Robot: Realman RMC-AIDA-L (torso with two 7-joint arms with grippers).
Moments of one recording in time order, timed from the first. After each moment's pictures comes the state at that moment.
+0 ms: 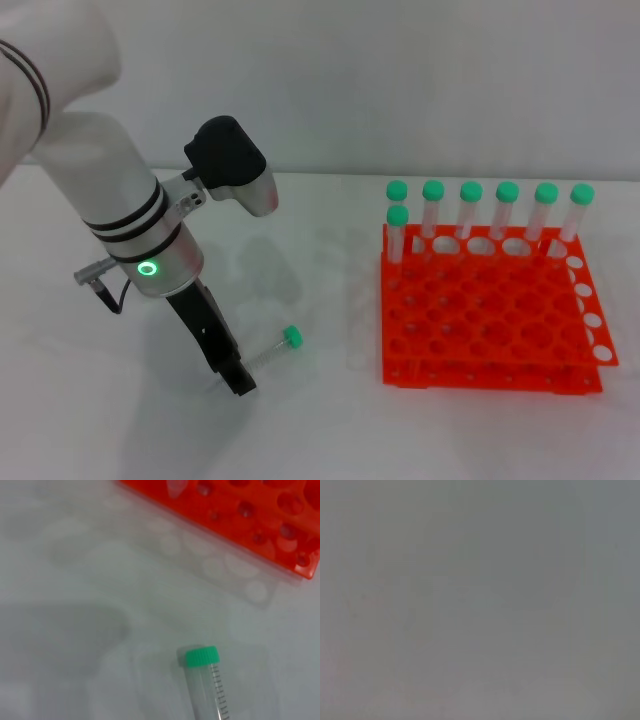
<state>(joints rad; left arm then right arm) -1.33 -2.08 2.85 -0.46 0.76 1.31 -1.78 0.51 2.03 -2.21 -0.12 1.19 -0.93 -0.06</state>
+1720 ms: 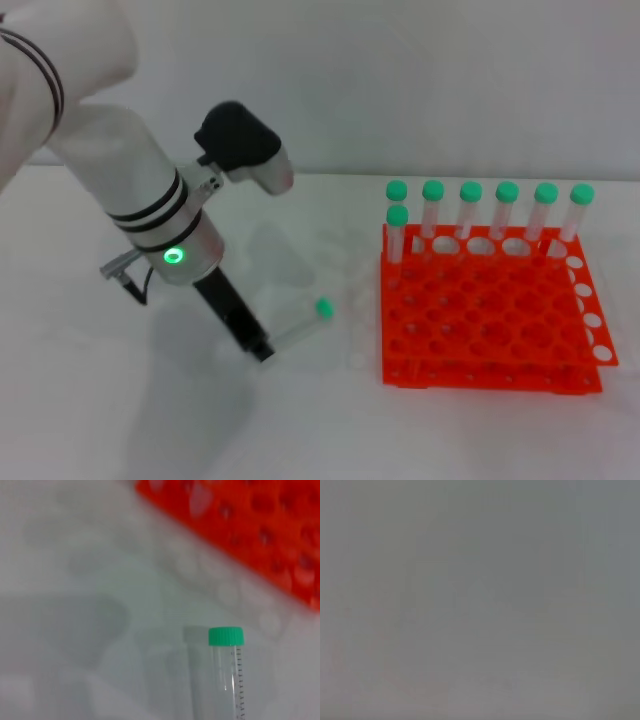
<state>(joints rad) -1.35 -2.07 2.85 -0.43 0.72 1.27 -1.91 0.50 2.02 -2.21 -0.12 1.19 -0.93 -0.07</state>
